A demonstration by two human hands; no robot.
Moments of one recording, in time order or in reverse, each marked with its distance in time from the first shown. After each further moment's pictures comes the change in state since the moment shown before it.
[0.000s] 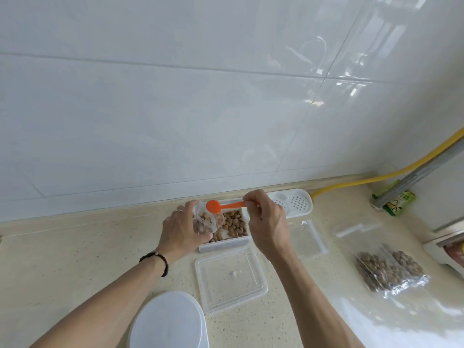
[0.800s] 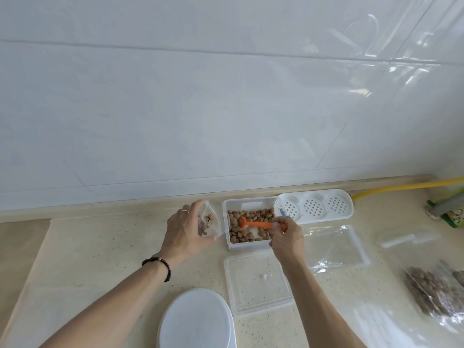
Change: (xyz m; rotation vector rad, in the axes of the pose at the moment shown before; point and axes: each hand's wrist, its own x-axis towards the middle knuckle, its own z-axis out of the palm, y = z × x) left_hand -0.017 -0.040 -0.030 0.065 0.039 -0.005; right_hand -0.011 0.062 0.069 0.178 -0.053 0.666
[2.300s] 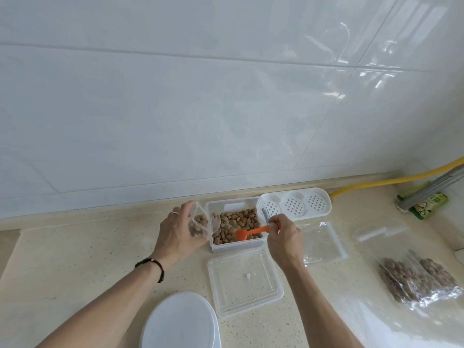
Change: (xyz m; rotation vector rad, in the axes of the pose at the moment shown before) left_hand 0.008 0.007 0.021 -0.101 0.024 -0.039; right_hand -0.004 -0.008 -0.036 -0.348 0.072 -0.181
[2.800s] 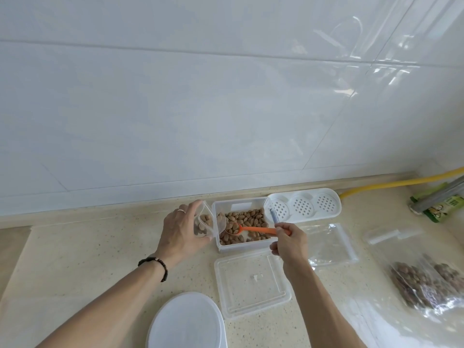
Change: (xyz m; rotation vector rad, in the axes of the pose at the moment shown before) left_hand 0.005 -0.009 -0.004 0.111 0.010 0.090; right_hand 0.001 0.003 0.012 0.574 -0.046 0.423
